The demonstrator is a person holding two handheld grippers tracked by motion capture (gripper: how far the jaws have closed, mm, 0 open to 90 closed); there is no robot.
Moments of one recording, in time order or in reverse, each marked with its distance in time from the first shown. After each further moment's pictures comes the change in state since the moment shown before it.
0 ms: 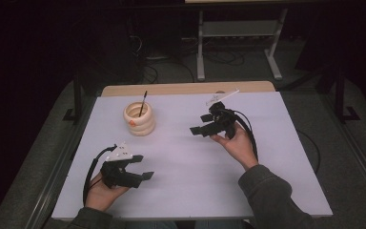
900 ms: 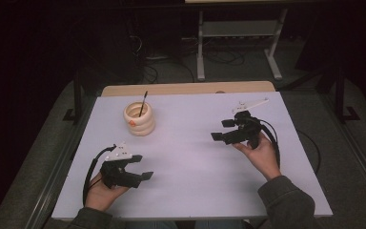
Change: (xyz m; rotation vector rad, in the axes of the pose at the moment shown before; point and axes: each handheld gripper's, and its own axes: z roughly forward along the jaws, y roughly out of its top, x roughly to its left) left arm 0.003 -0.002 0.000 0.004 0.002 -0.006; right arm -0.008 -0.045 -0.054 -0.062 -0.053 0.025
